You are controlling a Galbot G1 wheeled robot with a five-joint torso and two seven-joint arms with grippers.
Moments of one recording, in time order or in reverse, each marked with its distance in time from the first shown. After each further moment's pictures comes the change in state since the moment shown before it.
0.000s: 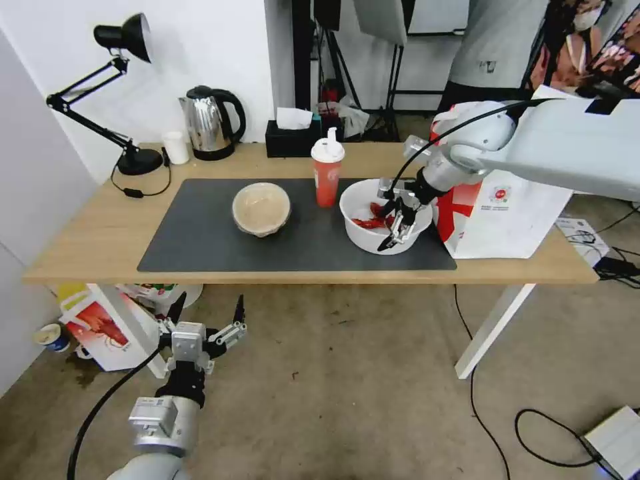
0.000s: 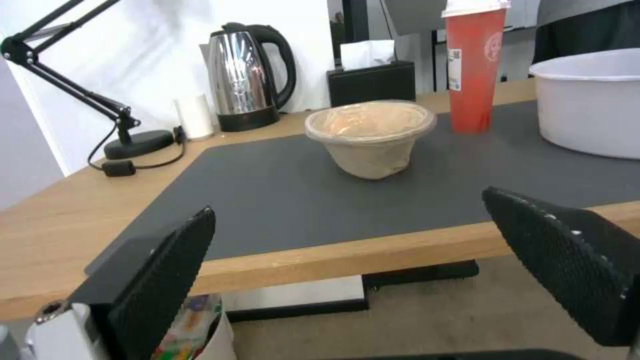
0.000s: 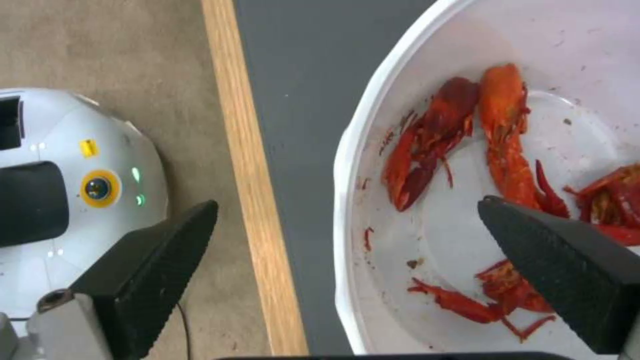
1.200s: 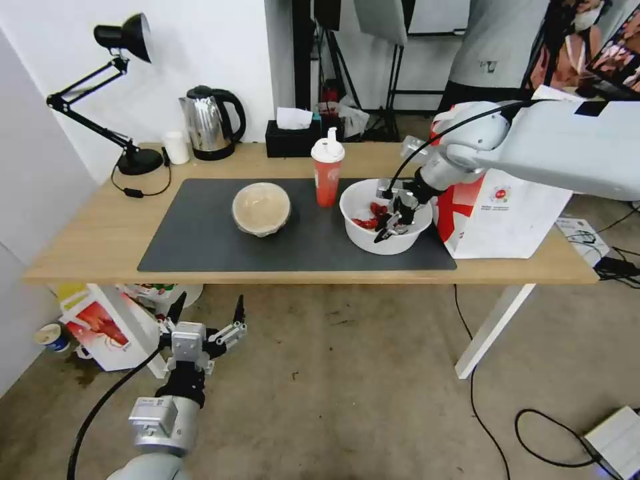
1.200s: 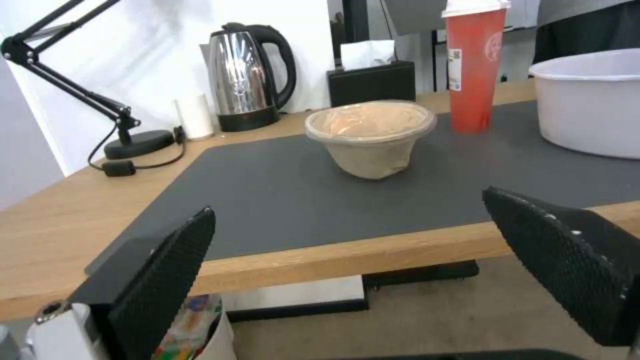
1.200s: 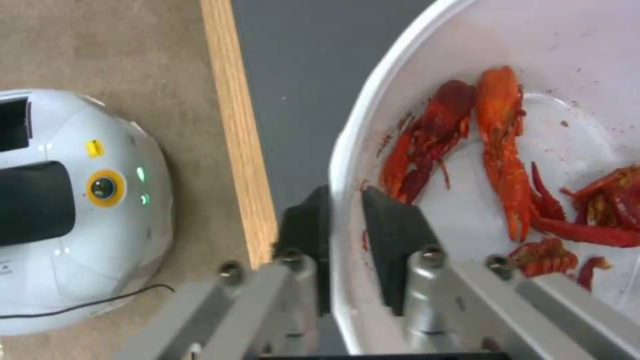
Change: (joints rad) left arm 0.000 0.000 0.000 0.000 0.000 0.000 0.000; right arm -0.031 -0.020 0.023 -0.049 -0.025 -0.001 -0.041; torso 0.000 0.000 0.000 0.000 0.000
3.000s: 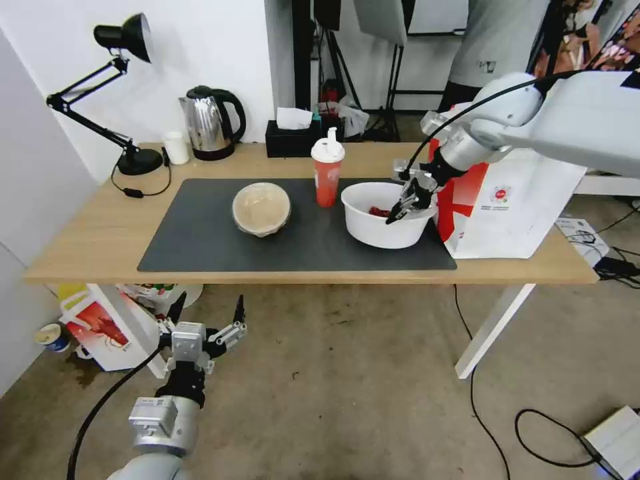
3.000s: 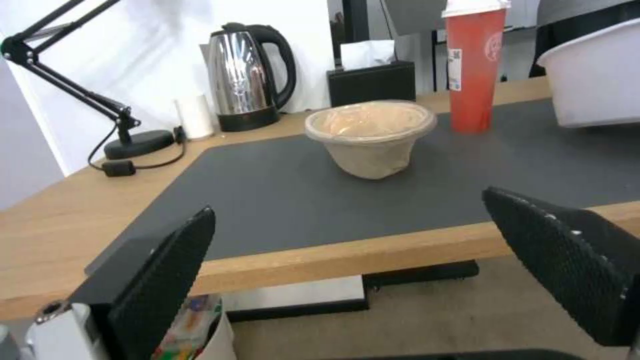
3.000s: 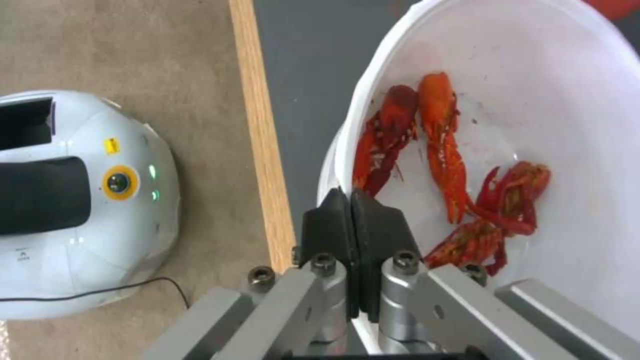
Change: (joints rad) left arm 0.000 0.000 0.000 0.000 0.000 0.000 0.000; right arm 0.118 0.063 -0.031 0.020 -0.001 0.044 -0.107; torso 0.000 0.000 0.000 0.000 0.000
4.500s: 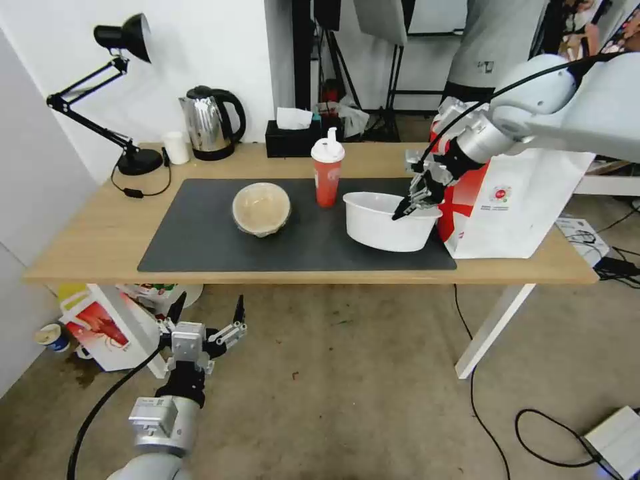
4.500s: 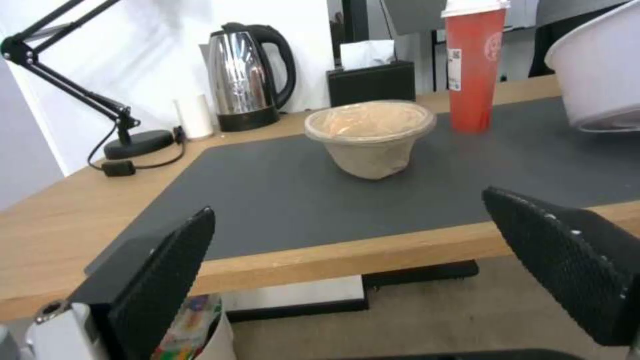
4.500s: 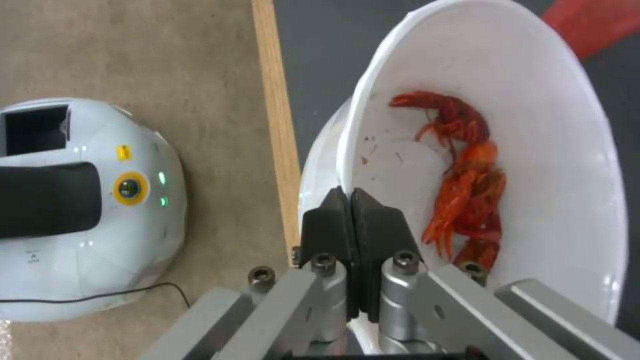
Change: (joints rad) left arm 0.000 0.000 0.000 0.000 0.000 0.000 0.000; right arm 0.056 0.032 -0.020 0.048 0.026 0.019 -0.010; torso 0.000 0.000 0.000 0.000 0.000
